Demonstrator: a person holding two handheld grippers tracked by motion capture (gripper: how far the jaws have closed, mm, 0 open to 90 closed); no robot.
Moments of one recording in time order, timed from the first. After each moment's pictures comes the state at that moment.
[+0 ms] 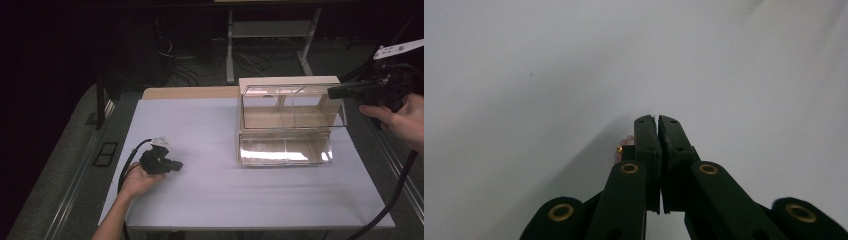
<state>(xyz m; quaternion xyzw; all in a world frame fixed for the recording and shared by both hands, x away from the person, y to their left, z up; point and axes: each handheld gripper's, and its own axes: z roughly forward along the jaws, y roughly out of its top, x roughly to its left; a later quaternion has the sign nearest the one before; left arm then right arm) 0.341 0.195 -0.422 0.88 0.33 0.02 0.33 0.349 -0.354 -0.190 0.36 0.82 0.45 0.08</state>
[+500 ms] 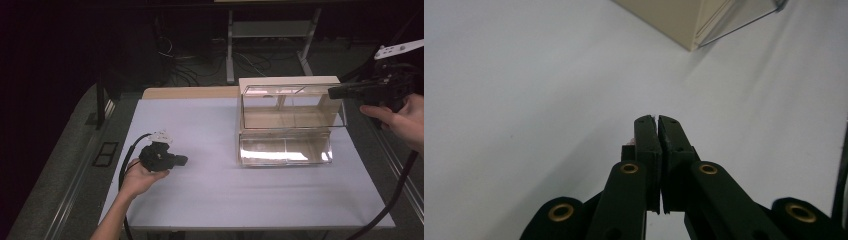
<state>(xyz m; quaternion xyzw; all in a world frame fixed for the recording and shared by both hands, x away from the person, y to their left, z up) 0.324 0.180 -0.377 0.87 0.31 0.03 0.39 0.348 -0.354 -0.190 0.36 0.81 0.45 0.08</state>
